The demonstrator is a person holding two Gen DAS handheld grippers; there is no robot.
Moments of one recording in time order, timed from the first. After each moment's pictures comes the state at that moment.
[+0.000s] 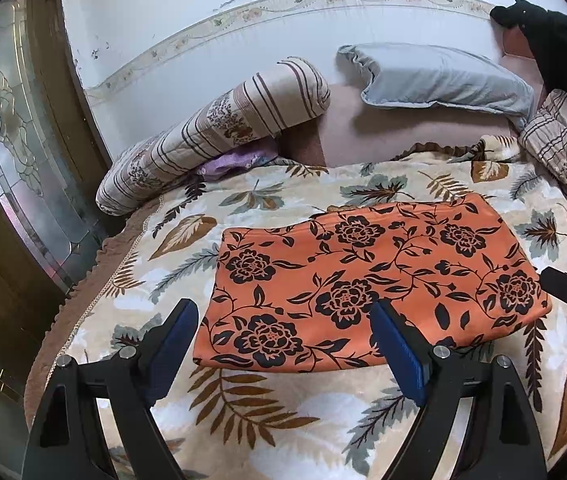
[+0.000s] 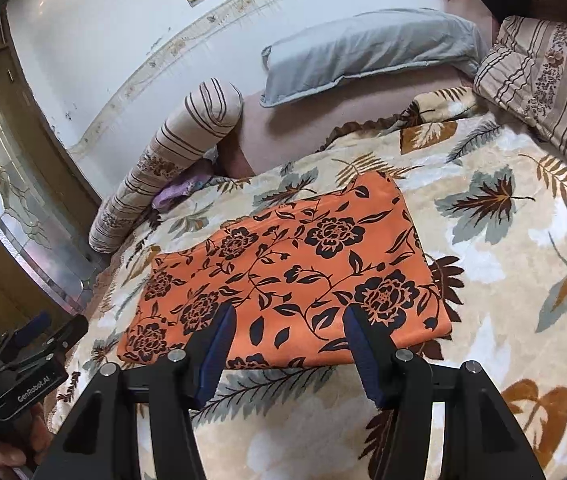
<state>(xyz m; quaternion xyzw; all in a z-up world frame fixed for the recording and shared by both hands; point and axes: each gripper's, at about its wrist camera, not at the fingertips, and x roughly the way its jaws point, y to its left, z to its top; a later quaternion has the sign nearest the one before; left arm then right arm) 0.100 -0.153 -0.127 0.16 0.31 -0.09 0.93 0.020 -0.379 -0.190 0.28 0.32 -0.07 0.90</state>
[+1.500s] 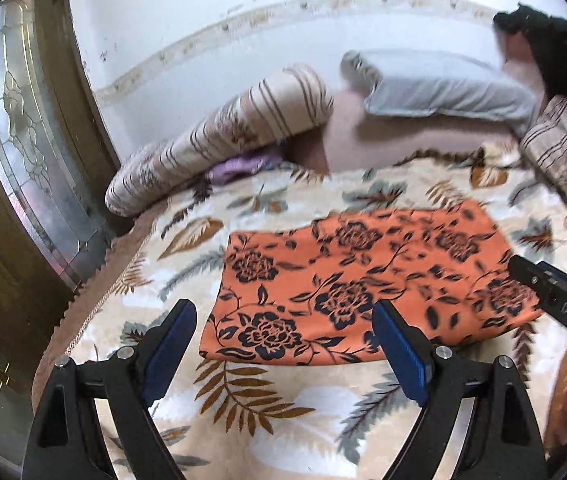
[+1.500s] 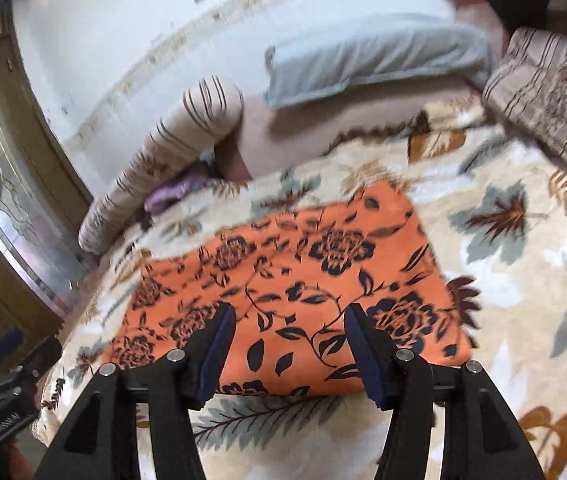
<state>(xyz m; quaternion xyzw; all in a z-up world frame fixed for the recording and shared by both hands) 0.074 -0.156 -0.105 0.15 0.30 -0.09 0.94 0.030 -0.367 -0.181 0.25 0.29 -0.09 0.92</state>
